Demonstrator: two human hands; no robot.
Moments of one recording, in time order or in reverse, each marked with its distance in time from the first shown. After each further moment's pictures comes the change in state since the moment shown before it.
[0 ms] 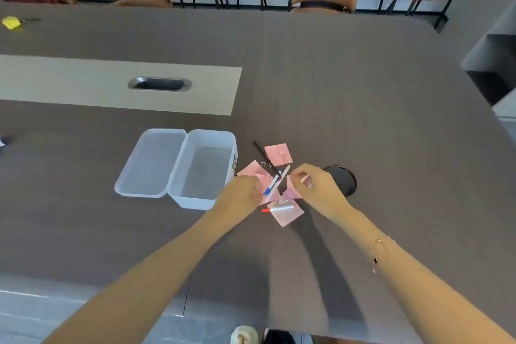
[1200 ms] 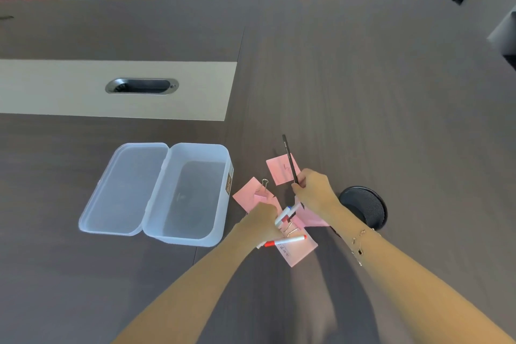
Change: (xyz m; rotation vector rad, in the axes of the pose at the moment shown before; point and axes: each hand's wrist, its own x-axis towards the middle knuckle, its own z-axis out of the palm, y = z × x) left_hand 0.117 -0.020 0.088 0.085 -0.376 -0.038; right_hand 0.124 0.057 0.057 -0.028 -0.045 0.253
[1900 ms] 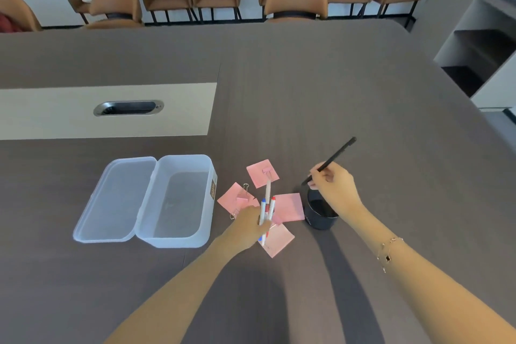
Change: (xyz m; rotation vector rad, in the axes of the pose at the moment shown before) left_hand -0.046 0.019 0.004 -0.201 0.133 0.109; right_hand -0.065 0.027 -0.080 0.427 0.275 0.031
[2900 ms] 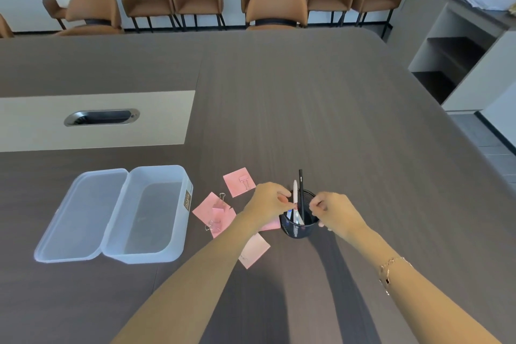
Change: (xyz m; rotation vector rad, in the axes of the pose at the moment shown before) left_hand 0.055 0.100 0.011 -0.147 0.105 0.192; right_hand -0.001 0.045 -0.057 -0.494 -0.198 0.015
